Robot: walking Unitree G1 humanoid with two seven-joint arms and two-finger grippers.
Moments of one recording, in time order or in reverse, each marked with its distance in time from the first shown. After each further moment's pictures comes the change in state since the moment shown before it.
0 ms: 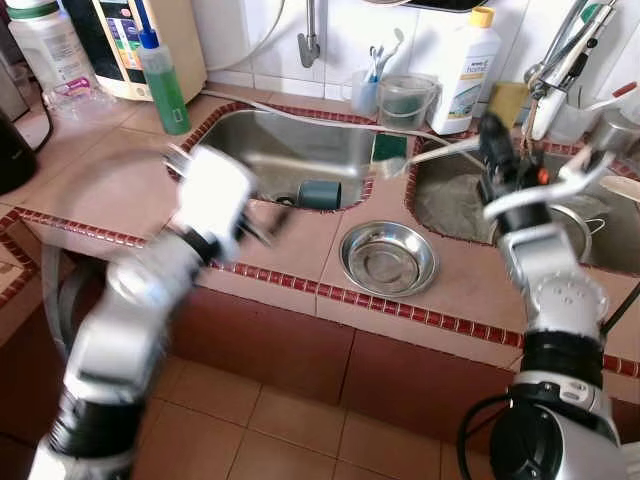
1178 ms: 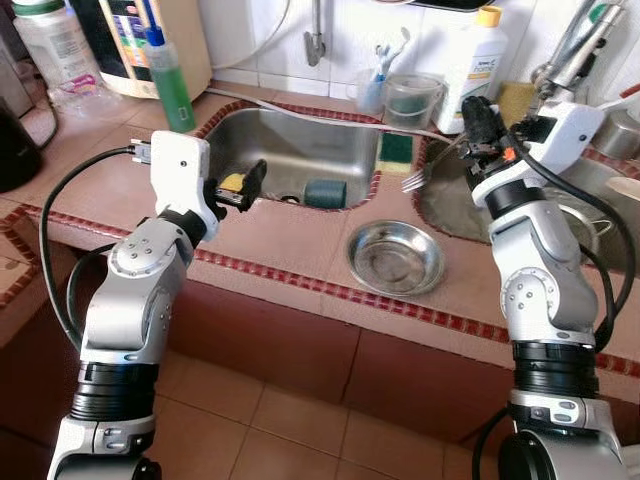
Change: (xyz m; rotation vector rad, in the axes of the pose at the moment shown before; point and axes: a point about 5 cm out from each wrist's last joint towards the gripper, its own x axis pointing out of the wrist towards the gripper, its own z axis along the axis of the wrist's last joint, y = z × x) left arm 0.017 0.016 -0.021 -0.214 0.015 0.150; right arm 0.007 0.031 -0.017 -0.819 0.062 -0.073
